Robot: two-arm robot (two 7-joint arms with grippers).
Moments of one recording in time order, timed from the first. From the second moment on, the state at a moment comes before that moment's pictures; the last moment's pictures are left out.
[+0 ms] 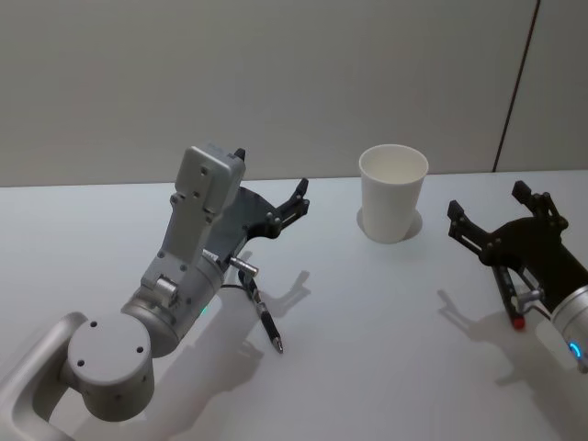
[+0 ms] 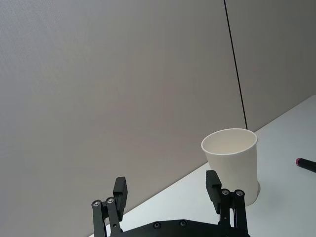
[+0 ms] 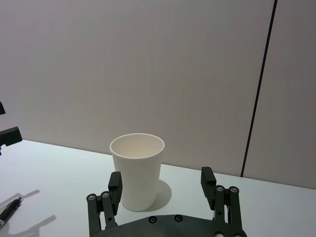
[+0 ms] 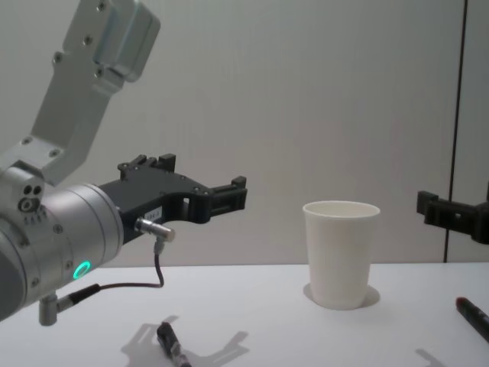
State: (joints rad) left arm -0.24 0.38 0.45 -1.63 -0.20 0.01 -0.01; right arm -0.01 0.34 -0.23 -1.77 0.29 0.03 0.07
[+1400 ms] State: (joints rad) left arm -0.24 0.38 0.45 -1.63 -0.20 0.01 -0.01; right arm -0.01 0.34 -0.23 -1.77 0.29 0.03 0.07
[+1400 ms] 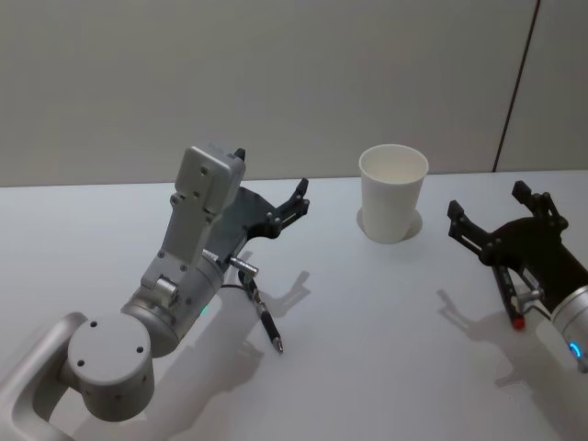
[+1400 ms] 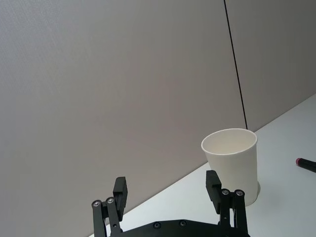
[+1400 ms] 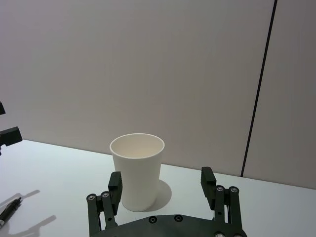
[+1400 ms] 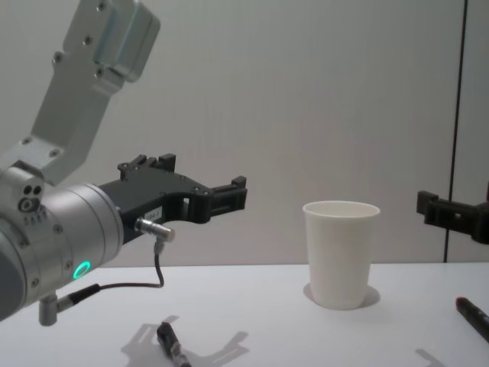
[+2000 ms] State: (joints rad) left arm -0.24 0.38 0.45 -1.63 -0.20 0.01 -0.01; right arm -0.01 0.34 -0.23 -1.77 0.29 0.03 0.07
